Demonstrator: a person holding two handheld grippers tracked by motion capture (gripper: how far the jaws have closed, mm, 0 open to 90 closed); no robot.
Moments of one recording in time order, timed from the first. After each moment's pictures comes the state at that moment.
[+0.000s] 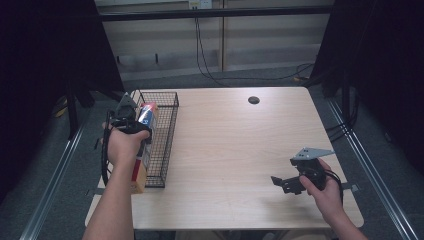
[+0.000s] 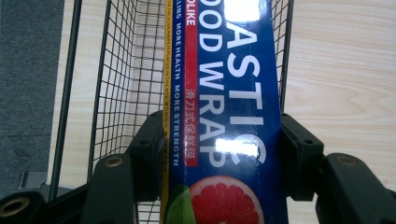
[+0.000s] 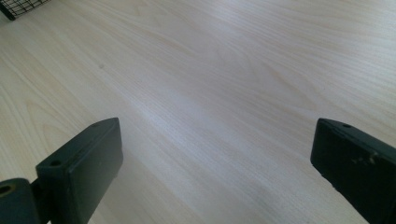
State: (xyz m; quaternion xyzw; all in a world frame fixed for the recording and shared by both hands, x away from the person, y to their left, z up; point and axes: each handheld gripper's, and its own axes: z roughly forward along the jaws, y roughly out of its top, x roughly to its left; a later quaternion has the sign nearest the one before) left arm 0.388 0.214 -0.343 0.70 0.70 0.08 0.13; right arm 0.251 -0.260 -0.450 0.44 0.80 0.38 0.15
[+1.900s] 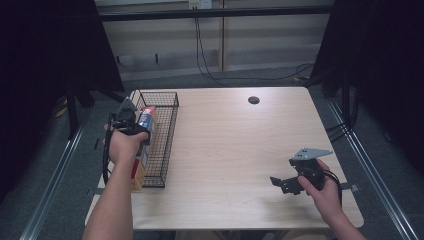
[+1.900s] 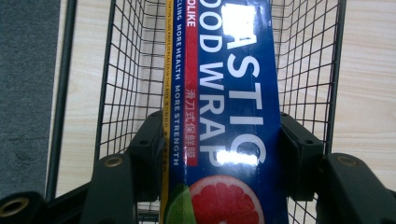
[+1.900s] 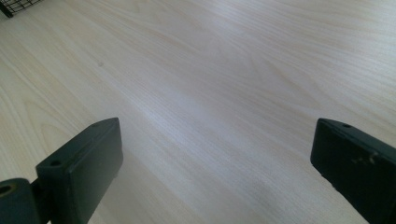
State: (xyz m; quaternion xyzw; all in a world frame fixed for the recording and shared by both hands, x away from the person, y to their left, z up) left arm 0.410 0.224 -0.377 0.69 0.70 0.08 0.12; right arm 0.252 -0.258 -0.453 0.44 0.80 0.37 0.15
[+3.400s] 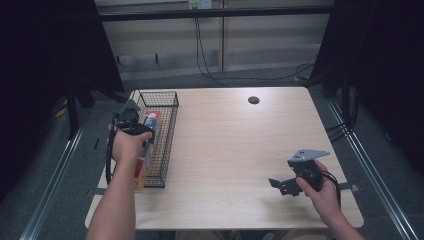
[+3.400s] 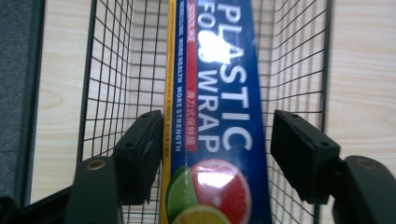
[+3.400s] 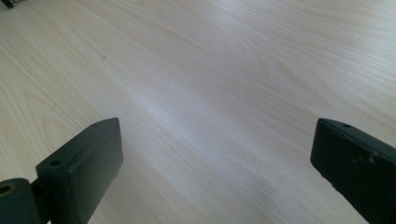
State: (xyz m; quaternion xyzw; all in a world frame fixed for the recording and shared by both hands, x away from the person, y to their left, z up) left arm 0.412 0.220 -0.375 0.71 0.69 0.09 0.14; right arm 0.251 -0.253 -0.455 0.44 0.81 0.37 0.14
